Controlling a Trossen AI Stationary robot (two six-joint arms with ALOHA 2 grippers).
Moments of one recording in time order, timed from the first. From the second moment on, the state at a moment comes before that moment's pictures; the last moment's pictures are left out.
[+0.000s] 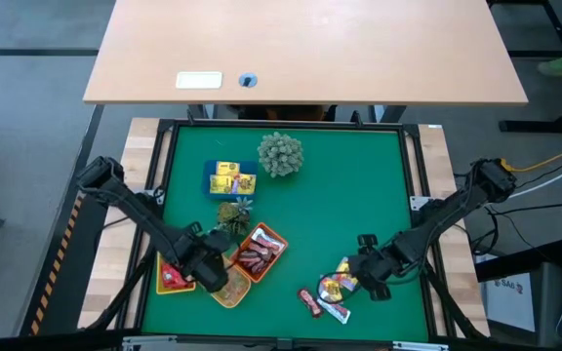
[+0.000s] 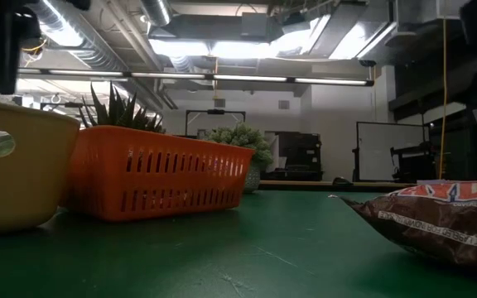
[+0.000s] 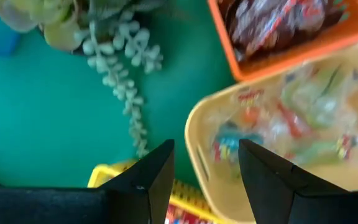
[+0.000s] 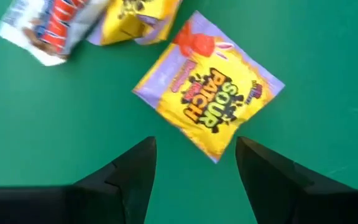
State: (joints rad) left arm -0.64 1.60 1.23 -1.18 -0.22 -1.22; right arm 0.68 1.48 0.90 -0.71 0.00 0.56
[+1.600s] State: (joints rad) left arm -0.46 1.60 1.23 -0.60 -0.46 -0.47; right arm 0.44 1.48 1.03 -0.41 0.16 0.15
